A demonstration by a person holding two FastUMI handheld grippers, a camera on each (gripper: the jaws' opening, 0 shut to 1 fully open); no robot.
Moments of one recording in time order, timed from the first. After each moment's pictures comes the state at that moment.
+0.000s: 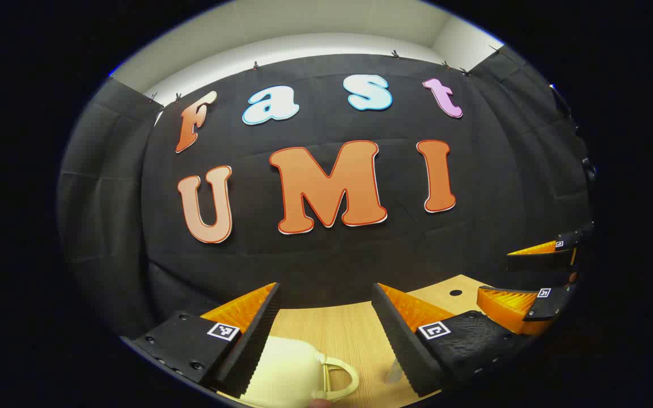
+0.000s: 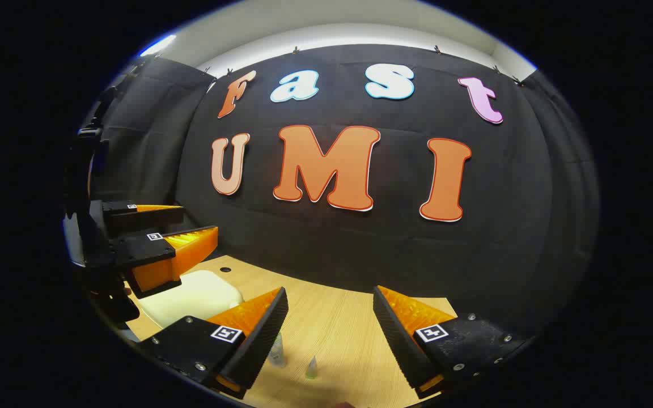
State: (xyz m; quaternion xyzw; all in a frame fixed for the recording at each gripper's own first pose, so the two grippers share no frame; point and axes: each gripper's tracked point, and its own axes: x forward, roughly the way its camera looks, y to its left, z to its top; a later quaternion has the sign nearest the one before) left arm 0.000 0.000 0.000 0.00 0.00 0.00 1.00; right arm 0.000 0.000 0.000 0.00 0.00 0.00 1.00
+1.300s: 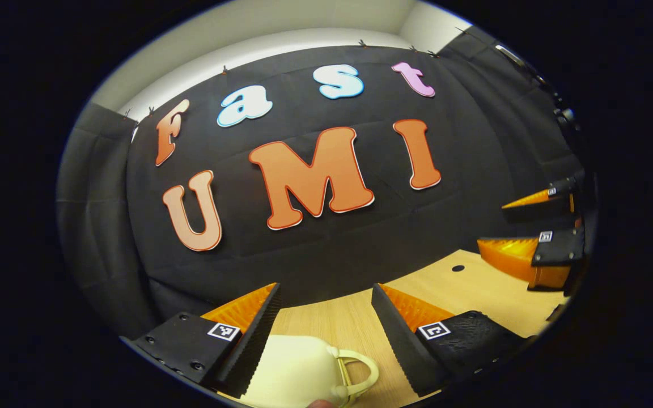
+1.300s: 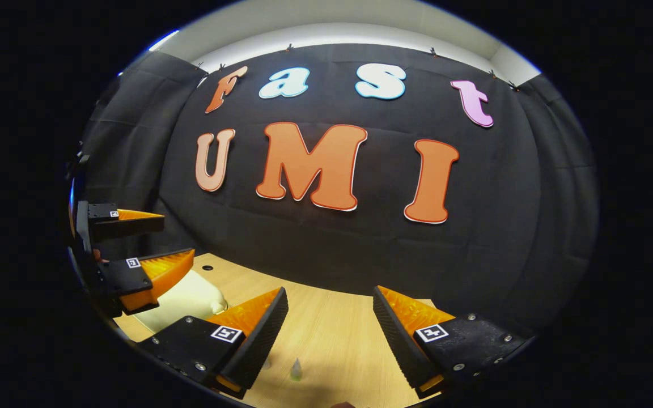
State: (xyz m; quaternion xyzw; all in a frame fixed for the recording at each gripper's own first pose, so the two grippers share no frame) left arm 0.002 -0.009 -0.039 0.09 0.02 -0.03 1.00; right arm 0.009 -0.028 -0.002 -0.01 0.00 -0.05 1.00
